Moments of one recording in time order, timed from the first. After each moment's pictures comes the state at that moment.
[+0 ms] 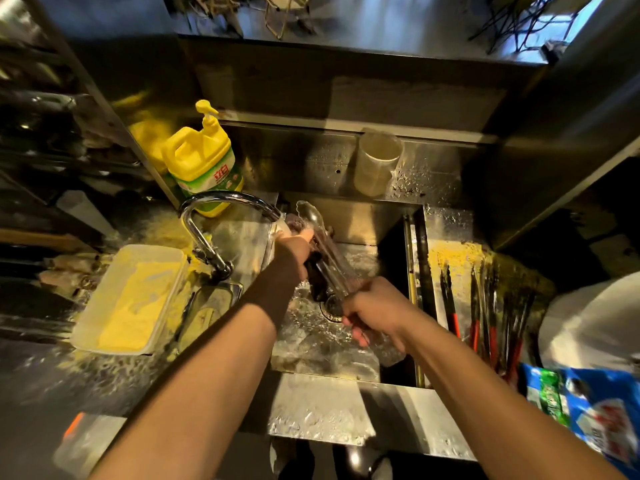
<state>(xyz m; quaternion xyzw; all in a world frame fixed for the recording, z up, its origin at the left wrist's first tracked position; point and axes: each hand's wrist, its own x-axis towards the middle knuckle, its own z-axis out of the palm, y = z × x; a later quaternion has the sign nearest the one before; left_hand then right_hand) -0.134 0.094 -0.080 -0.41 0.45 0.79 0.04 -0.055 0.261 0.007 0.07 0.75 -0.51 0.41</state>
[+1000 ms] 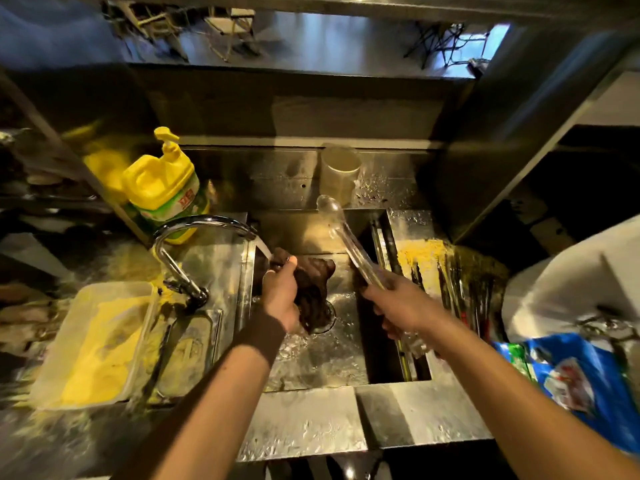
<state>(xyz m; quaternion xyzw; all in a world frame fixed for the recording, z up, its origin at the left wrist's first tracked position) -0.084 0.111 -0.073 -0.40 0.45 0.80 0.05 -0.053 0.306 0.022 0.06 0.85 -0.43 0.28</state>
